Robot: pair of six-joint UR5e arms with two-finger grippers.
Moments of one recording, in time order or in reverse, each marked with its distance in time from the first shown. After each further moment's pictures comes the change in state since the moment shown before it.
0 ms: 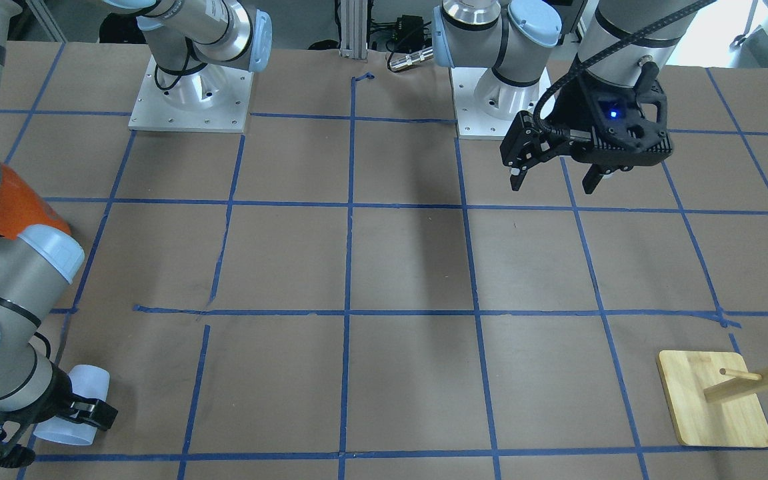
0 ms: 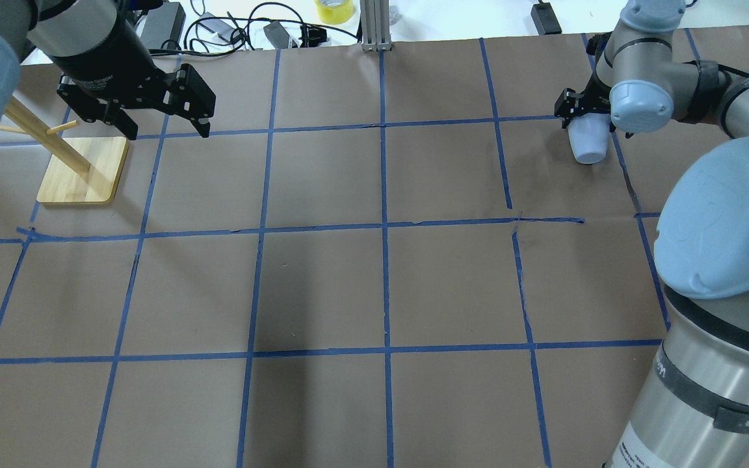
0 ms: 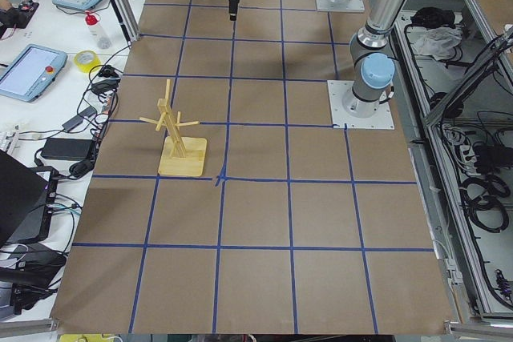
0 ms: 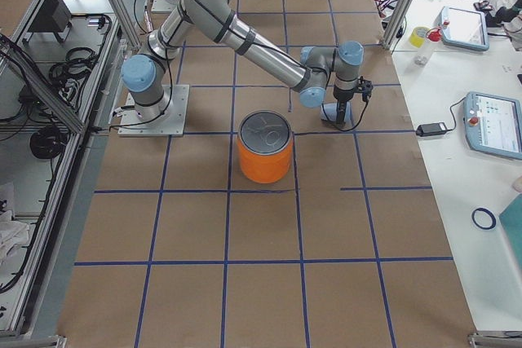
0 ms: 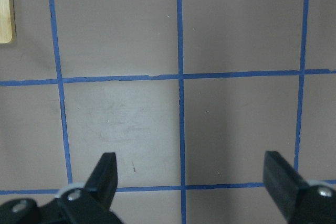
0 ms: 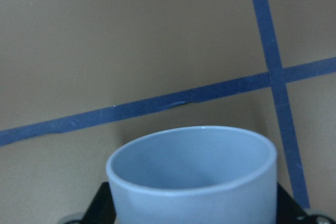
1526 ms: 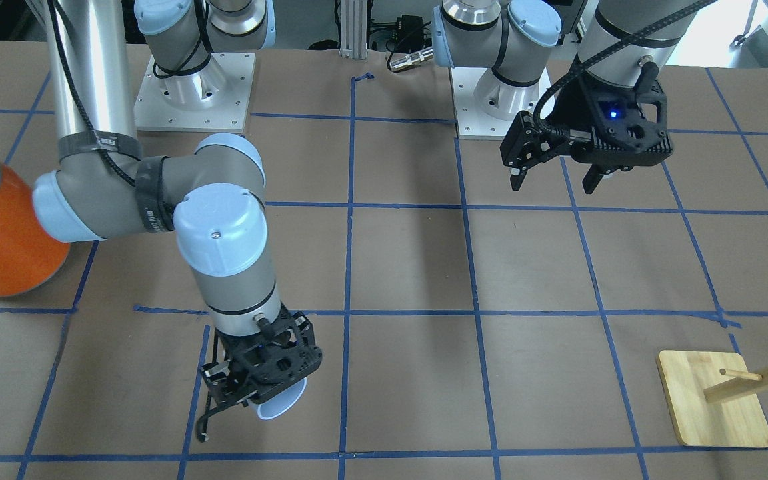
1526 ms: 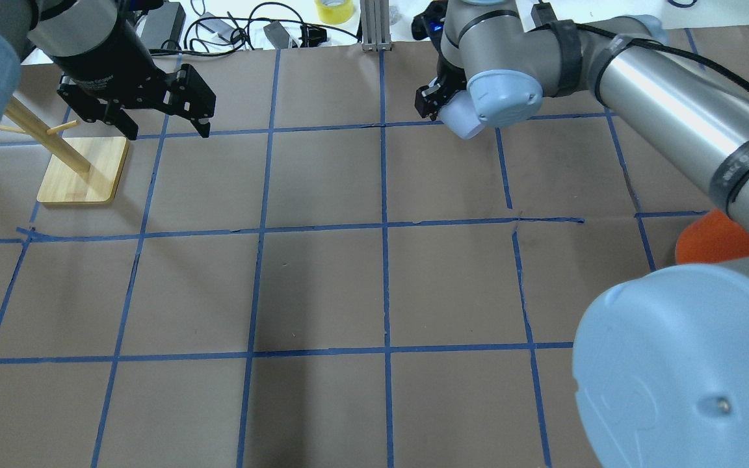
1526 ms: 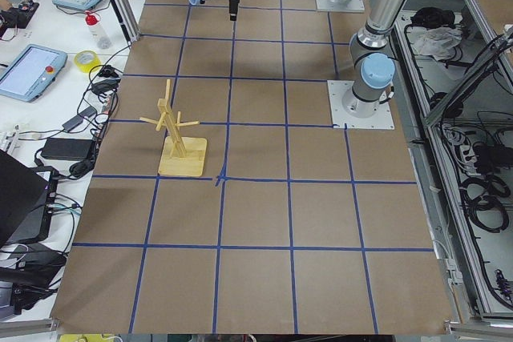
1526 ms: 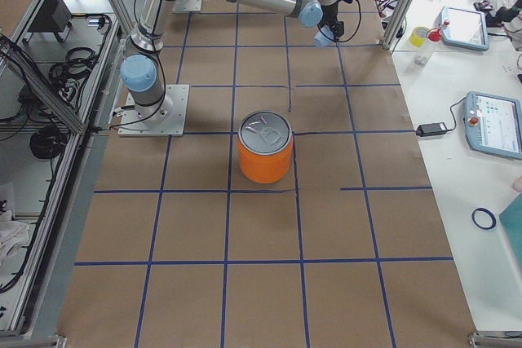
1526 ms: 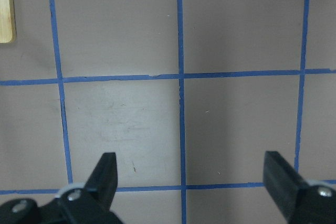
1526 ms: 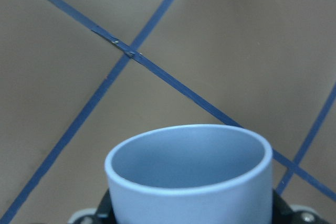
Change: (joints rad) left arm 0.000 0.000 0.000 -0.001 0.001 0.000; right arm 0.450 -0.138 -0.042 0.010 -0.025 -0.469
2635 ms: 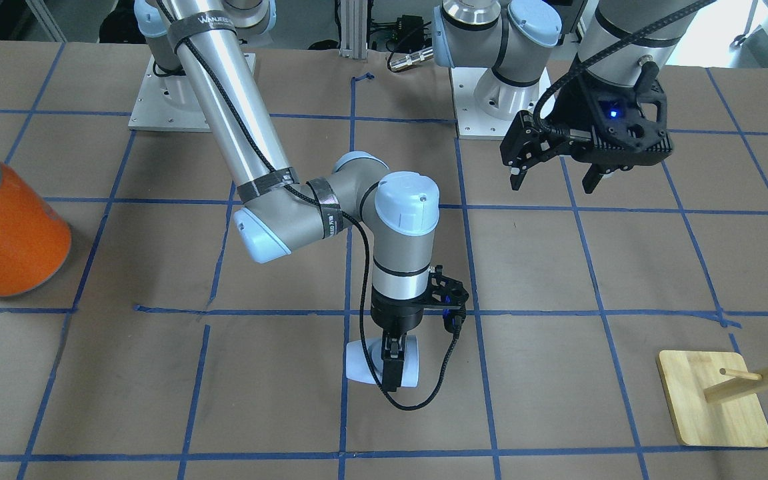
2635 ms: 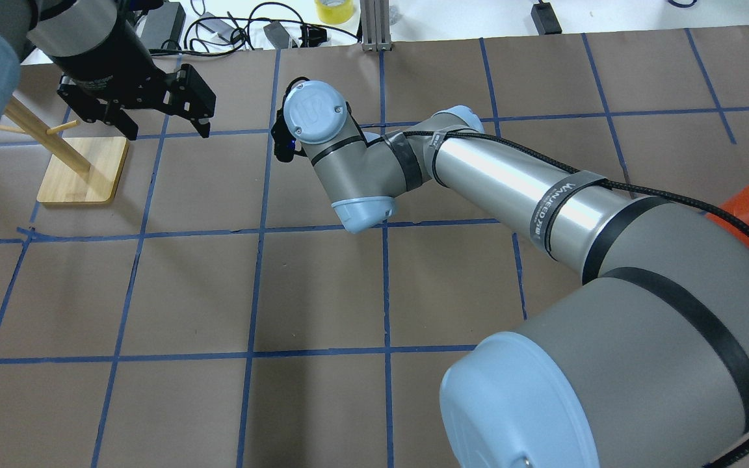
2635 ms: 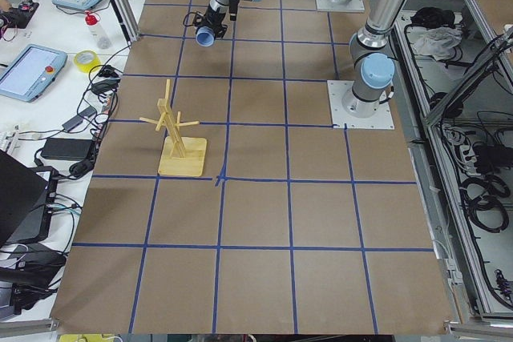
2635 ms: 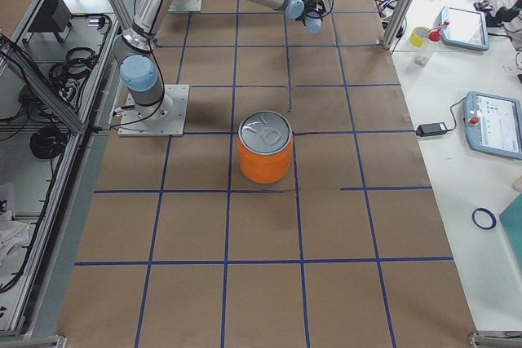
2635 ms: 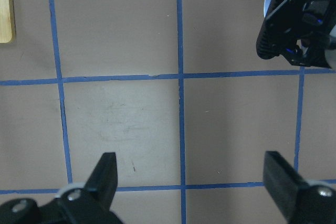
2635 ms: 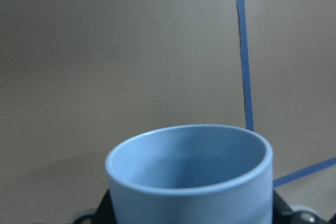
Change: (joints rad) left arm 0.000 0.001 0.000 0.000 -0.001 0.000; right arm 0.264 0.161 0.018 -0.304 -0.141 -0.565
